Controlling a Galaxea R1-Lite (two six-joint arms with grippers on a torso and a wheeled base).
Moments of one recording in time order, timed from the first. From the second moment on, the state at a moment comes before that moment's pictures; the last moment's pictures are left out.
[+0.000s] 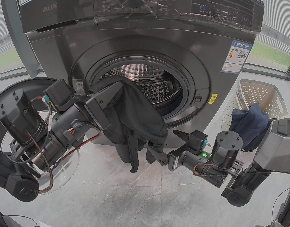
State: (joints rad) left arm -0.63 1.60 -0.58 -1.32 -0.08 -0.31; right arm 0.74 2.07 -0.58 -1.49 -0.04 0.07
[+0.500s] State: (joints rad) left arm -0.63 1.62 -0.59 -1.33 -0.08 -0.31; right arm 0.78 2.05 -0.62 -1.48 -0.04 0.07
